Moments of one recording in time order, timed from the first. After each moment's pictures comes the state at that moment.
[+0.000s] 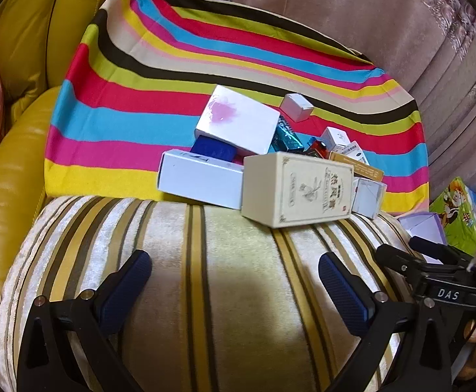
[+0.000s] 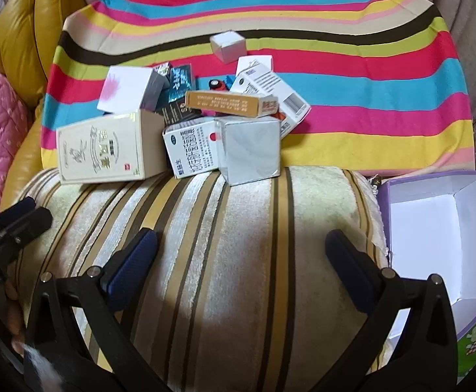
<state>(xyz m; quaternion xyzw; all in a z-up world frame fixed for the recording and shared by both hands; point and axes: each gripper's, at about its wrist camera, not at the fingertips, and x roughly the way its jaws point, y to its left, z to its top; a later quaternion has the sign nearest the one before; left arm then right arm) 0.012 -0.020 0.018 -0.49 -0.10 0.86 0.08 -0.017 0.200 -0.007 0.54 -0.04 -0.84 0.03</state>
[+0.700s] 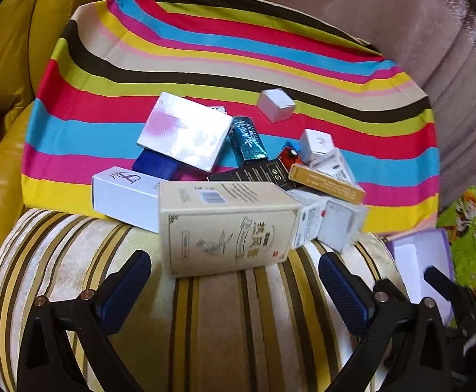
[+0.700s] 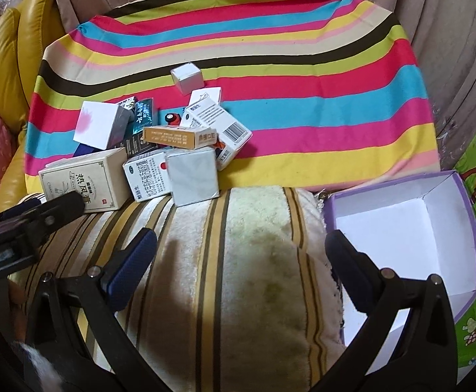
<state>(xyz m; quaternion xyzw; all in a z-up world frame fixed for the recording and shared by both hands) -0.027 0.059 0.025 -0.52 -0.09 0.85 0.03 -0.008 0.238 0.014 0.50 -0.03 -0.87 -0.03</state>
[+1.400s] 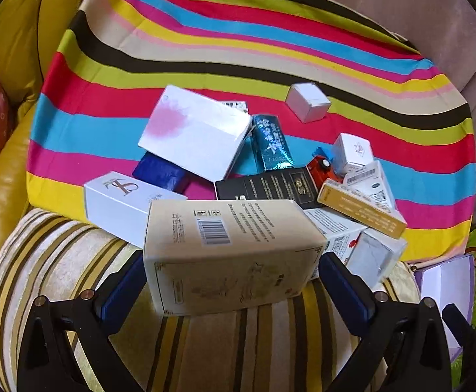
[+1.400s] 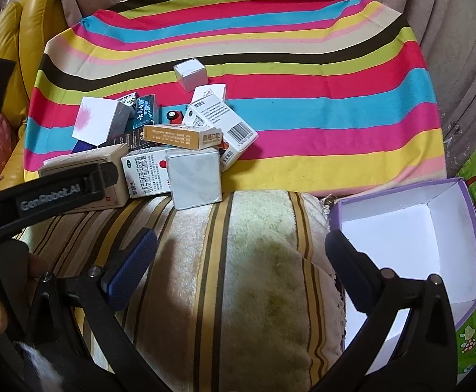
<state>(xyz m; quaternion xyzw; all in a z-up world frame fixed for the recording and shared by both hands) -0.063 0.070 0.001 -0.55 -0.08 0.83 -0.04 -0.018 0.234 0.007 0.51 -0.03 -0.86 -0.01</state>
